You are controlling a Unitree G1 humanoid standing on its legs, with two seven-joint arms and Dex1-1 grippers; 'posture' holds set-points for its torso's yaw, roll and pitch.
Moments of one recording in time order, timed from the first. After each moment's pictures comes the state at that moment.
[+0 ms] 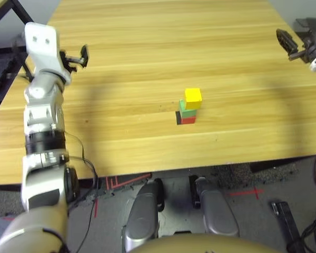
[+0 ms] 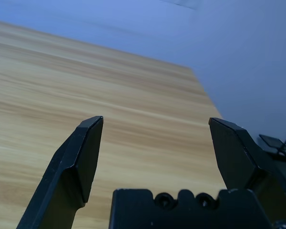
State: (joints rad) left arm -0.50 0.48 0.36 0.15 -0.03 0.22 -0.03; right arm -0.74 -0.59 -0.30 0.48 0.22 0.05 0.40
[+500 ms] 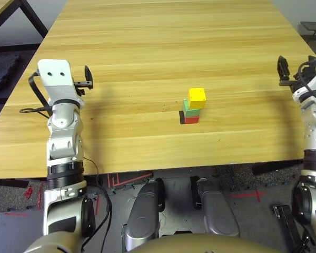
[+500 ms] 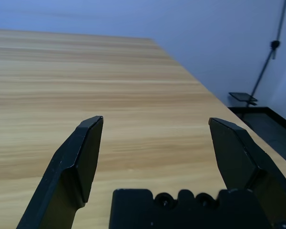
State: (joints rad) left arm -0.34 0.36 0.33 -0.06 0.00 0.28 0.07; right arm -0.50 -0.48 -0.40 0.23 0.26 0.13 0.21
